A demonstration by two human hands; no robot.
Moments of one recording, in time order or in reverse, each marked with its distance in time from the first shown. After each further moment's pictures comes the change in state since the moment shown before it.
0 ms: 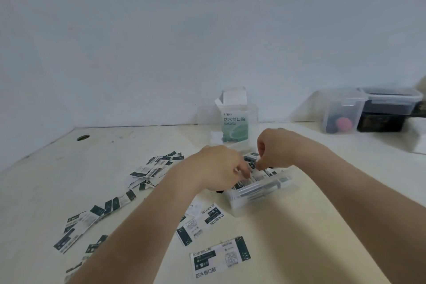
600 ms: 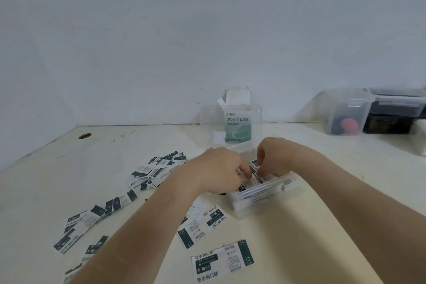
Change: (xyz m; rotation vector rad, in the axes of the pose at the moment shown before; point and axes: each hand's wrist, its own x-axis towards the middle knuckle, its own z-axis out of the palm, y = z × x) left_hand 0.007 -0.010 0.010 -0.066 0.004 -0.026; right_hand 0.015 0.000 0.019 0.027 -0.079 0.034
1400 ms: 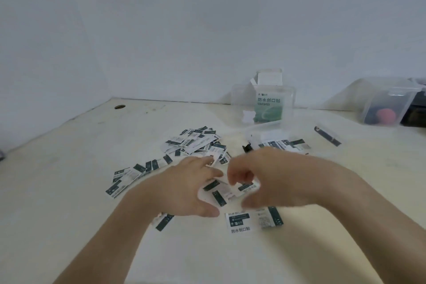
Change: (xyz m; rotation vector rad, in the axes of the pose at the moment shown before) left_hand -0.129 -0.061 0.039 0.000 -0.065 -0.167; right_hand -0.113 -0.081 0.010 -0.054 -0.121 -0.575
